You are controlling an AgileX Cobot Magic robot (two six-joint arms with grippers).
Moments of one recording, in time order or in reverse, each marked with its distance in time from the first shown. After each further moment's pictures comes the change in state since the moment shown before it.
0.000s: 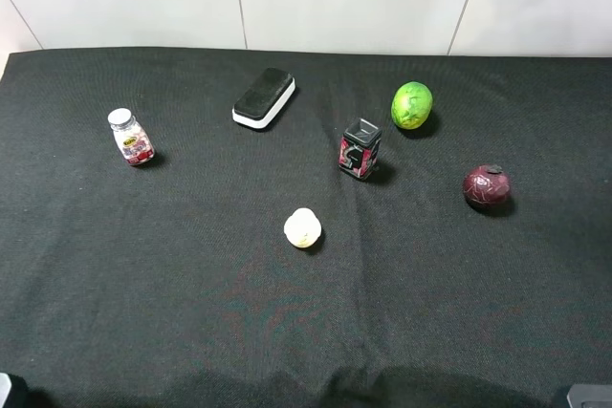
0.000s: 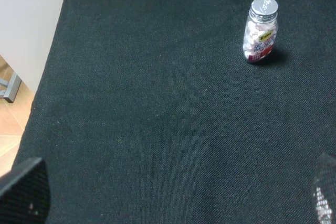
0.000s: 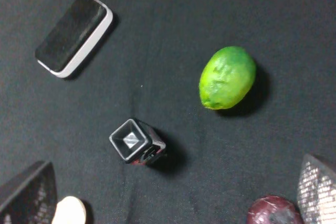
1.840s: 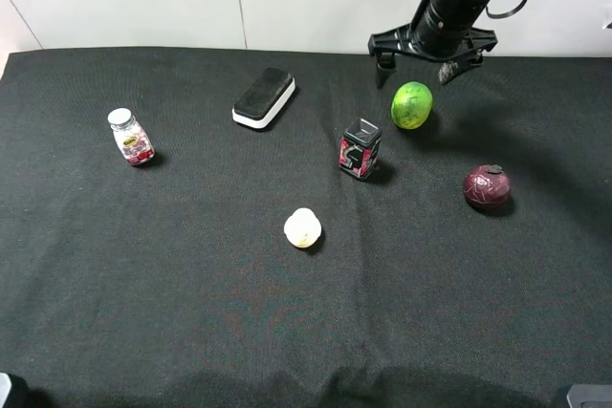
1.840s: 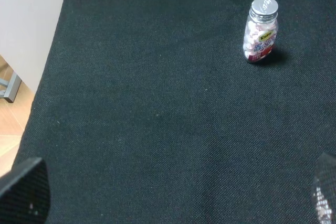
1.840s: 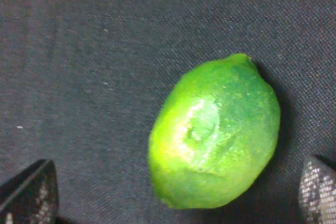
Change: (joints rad) left arm 0.000 0.000 0.000 0.000 0.000 0.000; right arm 0.087 0.703 -0.194 -0.245 -0.213 0.194
